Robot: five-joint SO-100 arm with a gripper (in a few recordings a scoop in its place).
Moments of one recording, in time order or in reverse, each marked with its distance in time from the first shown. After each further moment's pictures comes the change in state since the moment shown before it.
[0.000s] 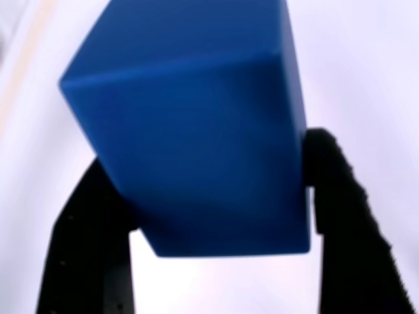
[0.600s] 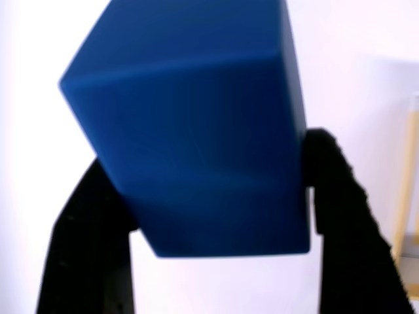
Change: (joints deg) arm 35.9 25.8 28.4 -3.3 -3.8
